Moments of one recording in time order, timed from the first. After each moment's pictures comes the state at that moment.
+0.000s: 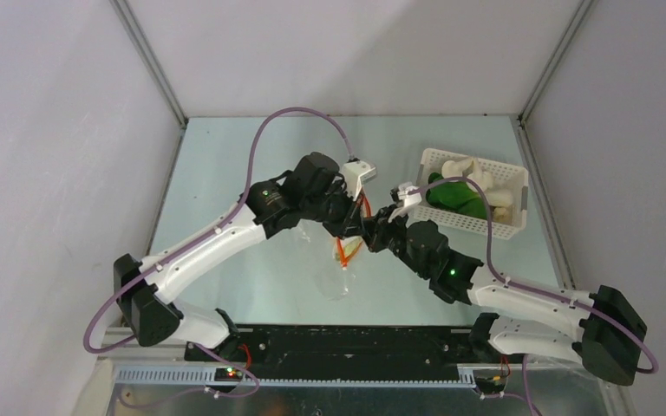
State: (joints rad) left arm -0.87 1.39 1.36 -0.66 0.32 -0.20; right arm 1.00 1.05 0.60 0.33 0.28 0.48
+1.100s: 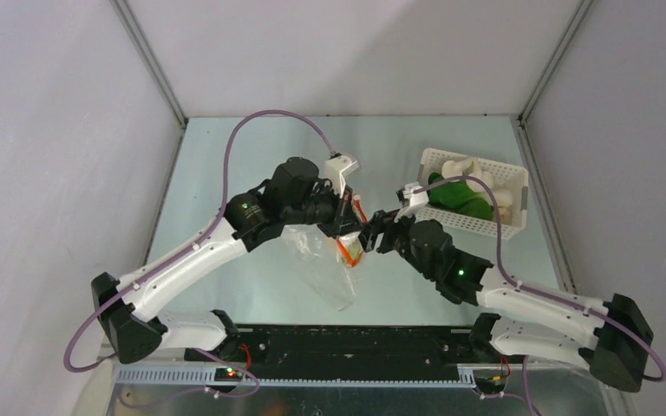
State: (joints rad) left arm -0.86 1.26 1.26 -0.52 0.32 -0.30; right arm 1.00 1.01 0.63 0.20 0.33 0.50
